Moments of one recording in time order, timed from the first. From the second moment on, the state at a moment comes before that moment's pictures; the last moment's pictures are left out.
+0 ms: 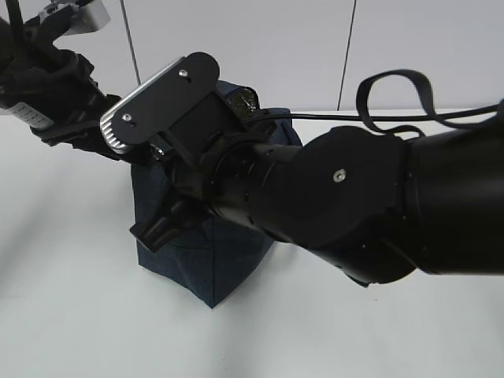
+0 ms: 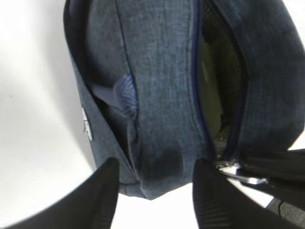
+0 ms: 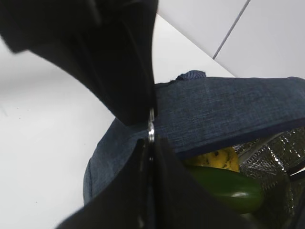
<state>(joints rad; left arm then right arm) -0.29 1.54 -1.22 -0.49 0.93 0.49 0.94 1.68 -1.03 1.10 -0.31 -1.28</state>
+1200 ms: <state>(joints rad) -0.30 1.60 -1.17 -0.58 0.90 0.55 0.94 1.68 -1.03 1.10 -0.32 -1.28</state>
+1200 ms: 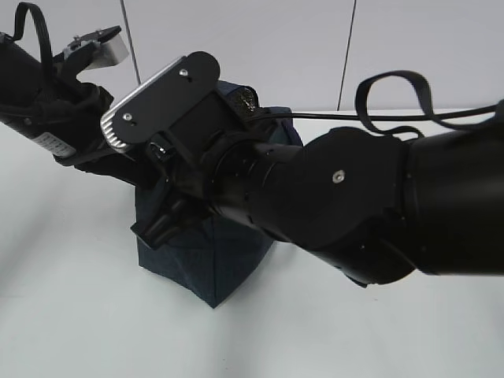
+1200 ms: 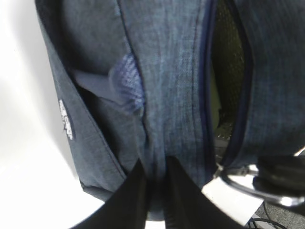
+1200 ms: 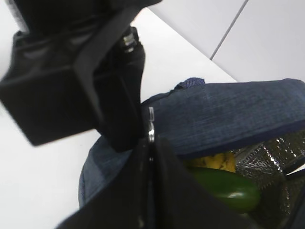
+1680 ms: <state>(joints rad) -0.30 1.60 -1.17 -0.59 0.90 0.55 0.94 1.69 -1.06 1.11 -0.34 -1.32</state>
